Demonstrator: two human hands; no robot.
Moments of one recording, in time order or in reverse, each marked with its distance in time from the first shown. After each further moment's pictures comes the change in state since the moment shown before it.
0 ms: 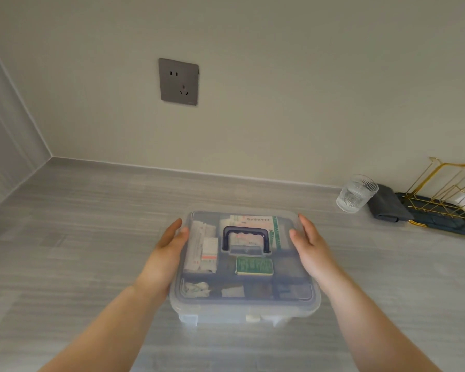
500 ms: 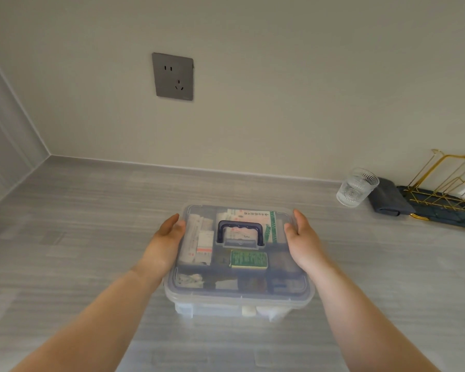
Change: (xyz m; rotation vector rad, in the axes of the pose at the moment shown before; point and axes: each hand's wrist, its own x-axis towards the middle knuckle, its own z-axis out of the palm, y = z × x) left_hand 0.020 -0.001 0.000 0.232 0.008 -0.004; right_hand 0.013 -0.001 0.010 -0.087 0.022 0.065
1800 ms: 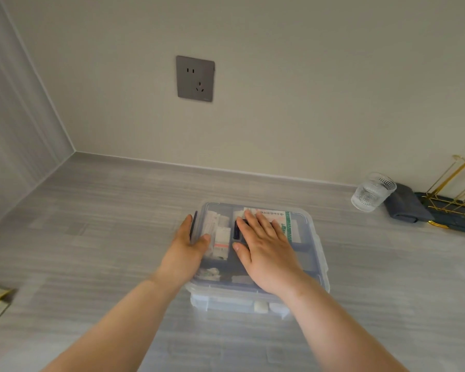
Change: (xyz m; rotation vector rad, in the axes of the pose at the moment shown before) left_hand -0.027 -0.002 -0.001 0.183 -0.021 0.142; right_hand -0.042 -0.038 0.052 -0.703 -0.247 -0.548
